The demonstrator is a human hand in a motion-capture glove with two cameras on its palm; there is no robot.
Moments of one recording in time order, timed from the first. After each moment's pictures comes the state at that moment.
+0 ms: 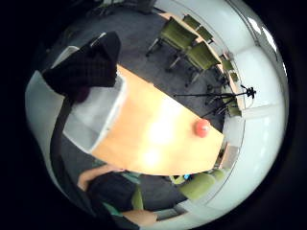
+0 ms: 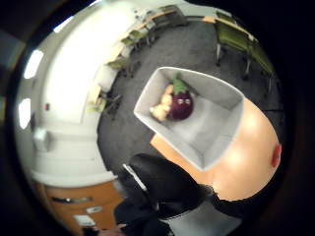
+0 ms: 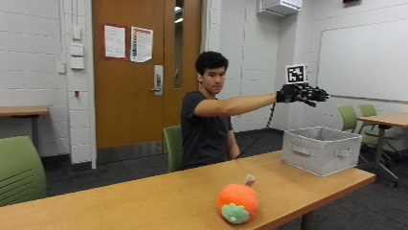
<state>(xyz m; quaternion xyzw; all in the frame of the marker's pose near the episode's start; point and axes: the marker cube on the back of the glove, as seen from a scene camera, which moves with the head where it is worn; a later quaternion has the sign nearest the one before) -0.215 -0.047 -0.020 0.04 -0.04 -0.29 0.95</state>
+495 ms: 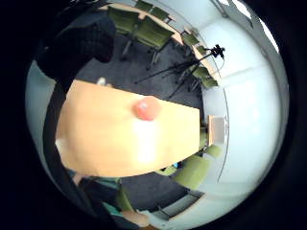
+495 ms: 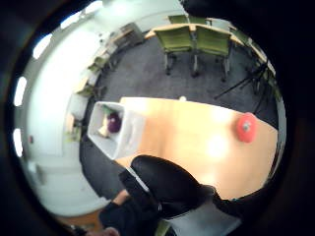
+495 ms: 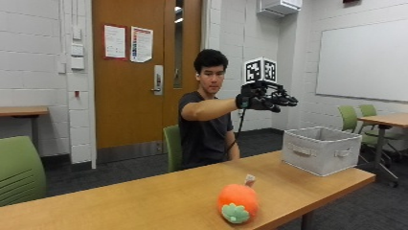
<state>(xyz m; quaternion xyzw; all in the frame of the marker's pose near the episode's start) 0.084 -0.095 -0.020 0.07 0.05 -0.04 1.00</state>
